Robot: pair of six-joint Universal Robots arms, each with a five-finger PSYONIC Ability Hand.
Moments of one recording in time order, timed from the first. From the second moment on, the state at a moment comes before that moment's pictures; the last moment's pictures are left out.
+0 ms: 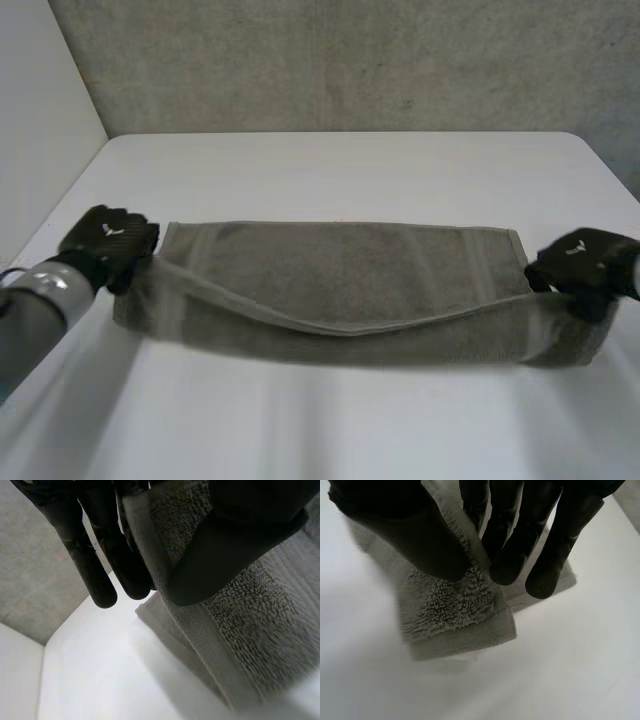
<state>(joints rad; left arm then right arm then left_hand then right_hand) 4.61 -1.82 -1.79 3.30 -1.30 3.73 1.55 -1.22 1.41 0.61 1.19 2.13 1.18 1.22 1.22 1.22 1.02 1.31 1.33 1.35 1.34 1.17</state>
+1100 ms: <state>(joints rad) 4.51 -2.33 -1.22 3.39 -1.63 3.64 1.81 -0.77 0.87 0.12 1.59 2.40 0.19 0.19 0.19 0.18 0.03 0.24 0.25 0.24 0.26 0.06</state>
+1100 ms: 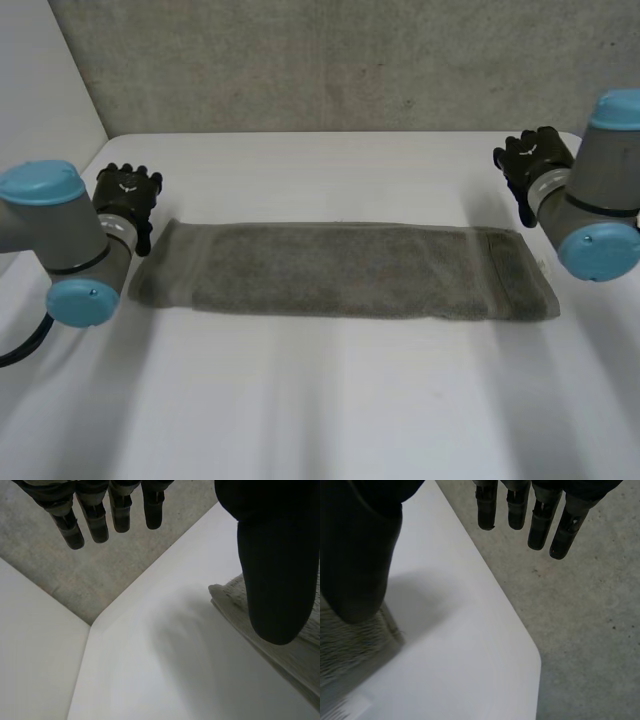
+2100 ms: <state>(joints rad) 4.55 -1.87 -1.85 3.50 -1.39 3.42 1.49 -1.07 1.67 -0.16 1.38 2.55 0.18 0.18 0.18 0.18 0.03 1.32 1.34 1.34 1.34 1.16</state>
